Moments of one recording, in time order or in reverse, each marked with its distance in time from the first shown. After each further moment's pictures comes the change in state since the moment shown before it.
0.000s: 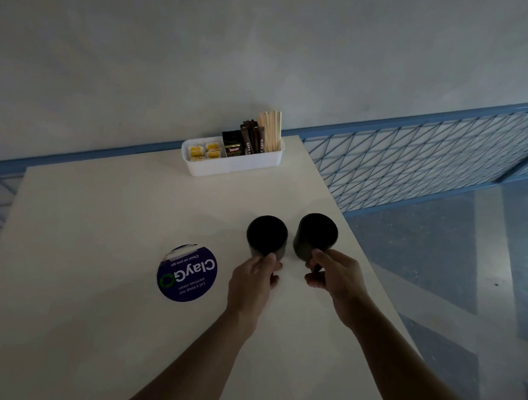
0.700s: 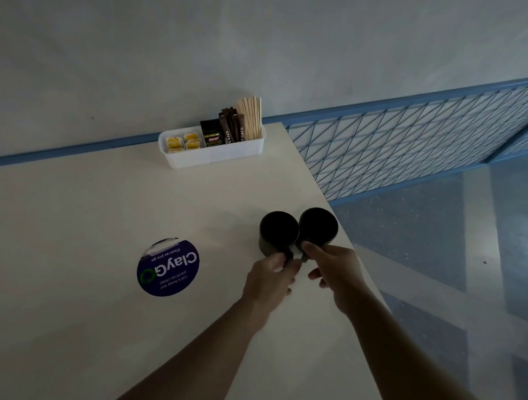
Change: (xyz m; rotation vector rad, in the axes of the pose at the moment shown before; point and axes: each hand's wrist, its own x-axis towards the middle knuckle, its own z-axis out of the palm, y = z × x) left_hand -0.011 -0.009 0.048 0.305 -0.193 -0.006; right_hand 0.005 0.009 -0.029 -0.203 0.107 0.039
